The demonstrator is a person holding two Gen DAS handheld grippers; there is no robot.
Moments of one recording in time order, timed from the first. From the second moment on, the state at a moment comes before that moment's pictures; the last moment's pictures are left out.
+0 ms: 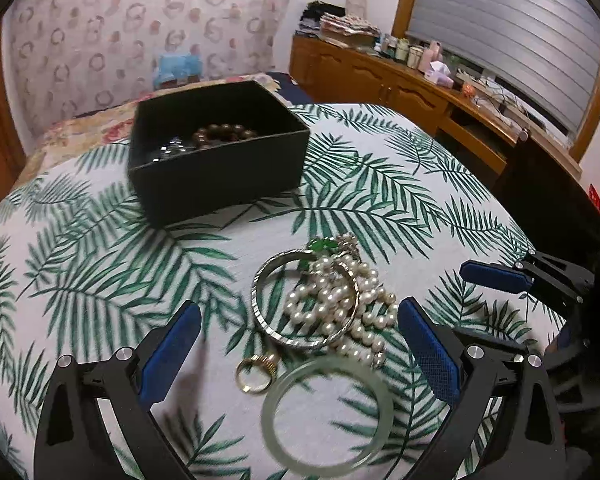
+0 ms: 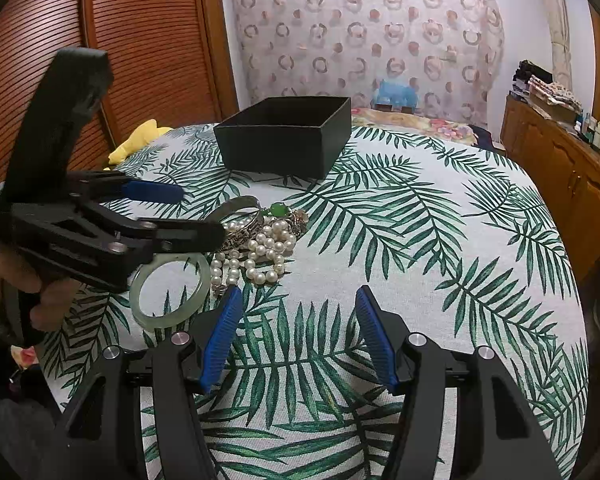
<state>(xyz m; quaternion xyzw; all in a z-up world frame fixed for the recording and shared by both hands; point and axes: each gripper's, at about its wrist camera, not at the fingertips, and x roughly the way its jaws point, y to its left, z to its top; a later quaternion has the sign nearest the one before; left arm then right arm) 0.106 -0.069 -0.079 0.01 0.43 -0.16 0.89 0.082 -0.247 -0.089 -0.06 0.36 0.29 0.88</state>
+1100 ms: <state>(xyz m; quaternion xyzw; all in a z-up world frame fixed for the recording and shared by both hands) 0.051 -0.025 -0.035 -0.03 0.35 -0.14 0.93 0.074 -0.209 -0.074 -0.09 0.36 0.34 0.87</state>
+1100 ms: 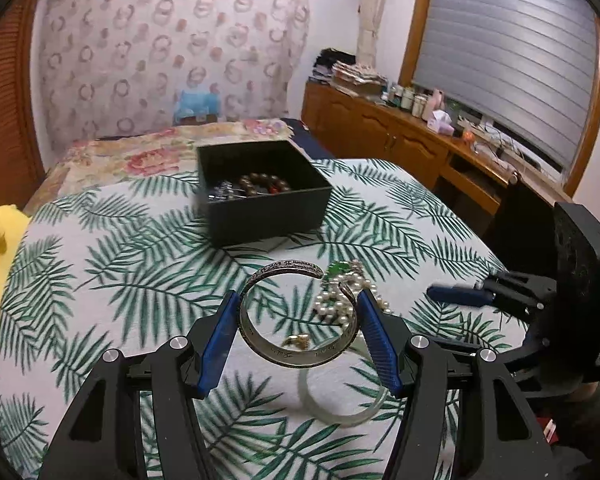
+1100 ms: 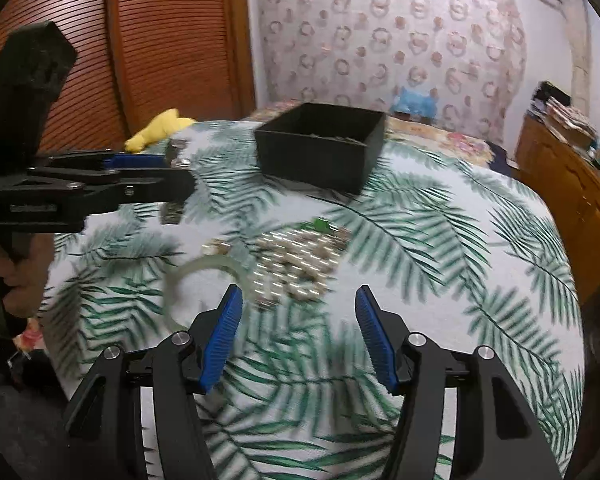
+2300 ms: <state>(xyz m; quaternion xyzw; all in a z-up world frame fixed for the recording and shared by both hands) 0.061 0.019 -0.034 -0.04 0.34 -0.10 0.94 0.105 -0.165 -0.063 -0.14 0.35 0.35 0.85</state>
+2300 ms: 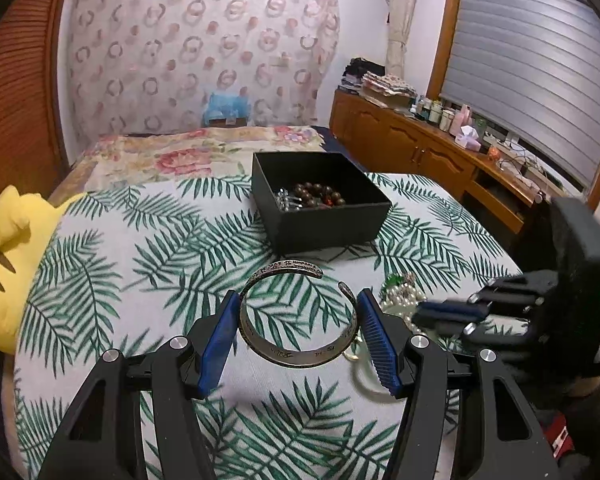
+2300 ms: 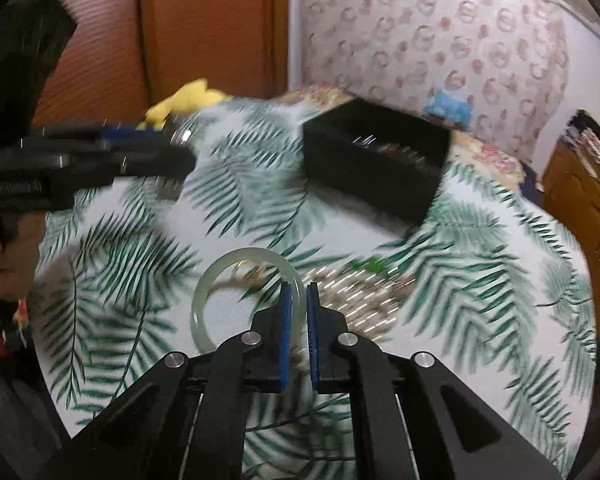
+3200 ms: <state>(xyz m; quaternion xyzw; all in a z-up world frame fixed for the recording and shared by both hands) 0.169 -0.005 0.003 0.00 0.33 -0.09 0.94 0.208 -0.199 -0.005 -0.09 0.29 0.27 0.91</state>
